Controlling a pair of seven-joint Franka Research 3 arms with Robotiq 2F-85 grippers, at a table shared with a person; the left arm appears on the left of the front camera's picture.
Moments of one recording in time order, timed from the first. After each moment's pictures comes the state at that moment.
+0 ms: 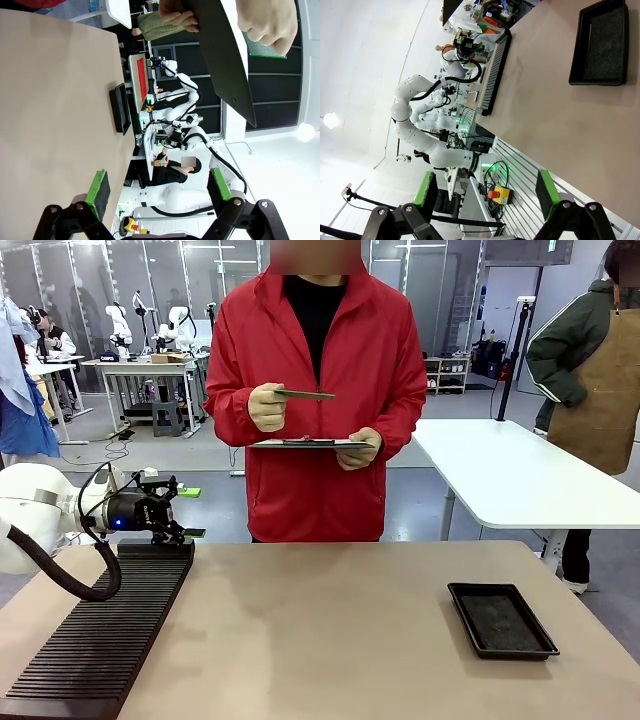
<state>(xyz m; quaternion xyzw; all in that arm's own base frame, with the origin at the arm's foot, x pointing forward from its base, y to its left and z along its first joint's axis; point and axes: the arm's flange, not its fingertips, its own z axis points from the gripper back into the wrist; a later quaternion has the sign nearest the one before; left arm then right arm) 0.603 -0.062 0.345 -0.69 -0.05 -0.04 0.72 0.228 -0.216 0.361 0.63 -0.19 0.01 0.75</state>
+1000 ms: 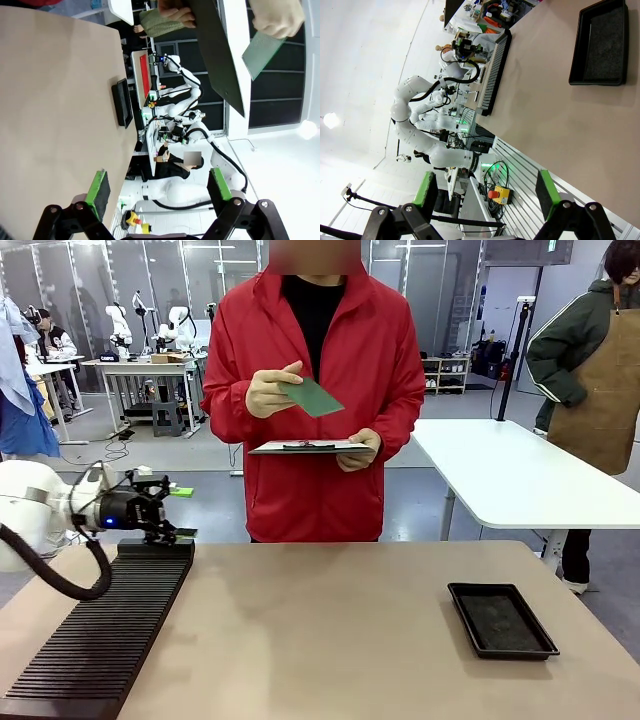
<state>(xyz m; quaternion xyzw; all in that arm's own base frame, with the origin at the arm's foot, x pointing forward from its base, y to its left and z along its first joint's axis) 0.593 -0.034 0.356 -0.68 -0.05 -0.05 0.73 0.228 -0.216 0.361 0.63 -0.19 0.01 0.75</state>
